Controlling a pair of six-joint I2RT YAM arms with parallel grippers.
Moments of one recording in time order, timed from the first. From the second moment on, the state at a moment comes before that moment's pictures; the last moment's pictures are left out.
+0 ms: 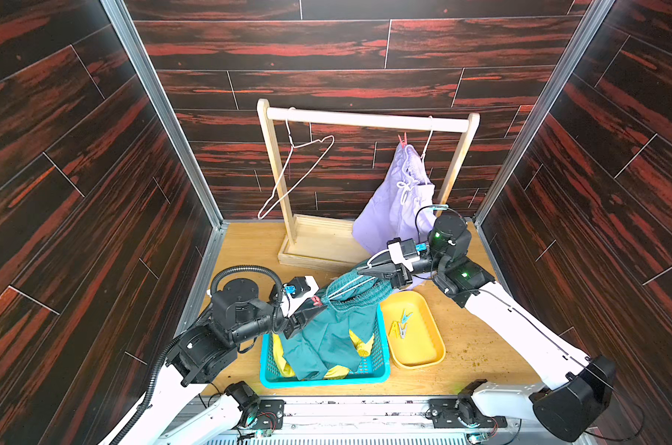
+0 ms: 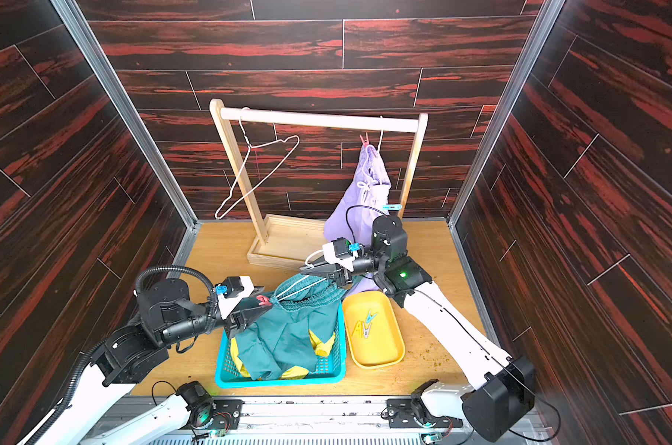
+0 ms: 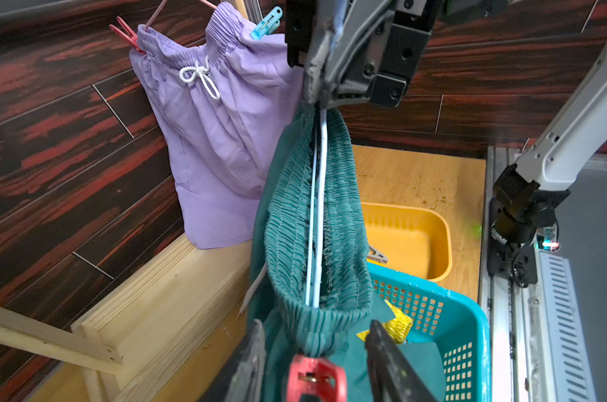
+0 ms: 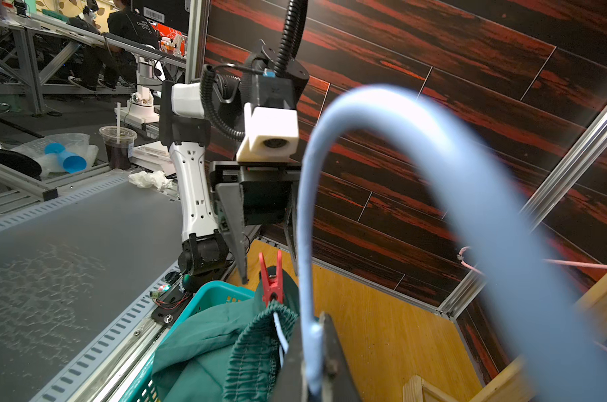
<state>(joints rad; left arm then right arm) -0.65 0.74 1.03 -0.59 0.36 0.30 0.58 1.31 1.25 0.03 -1.22 -0.39</state>
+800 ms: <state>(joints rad) -0.64 0.65 0.94 -0.37 0.18 0.25 0.64 1.32 1.31 0.02 -1.08 -0.37</state>
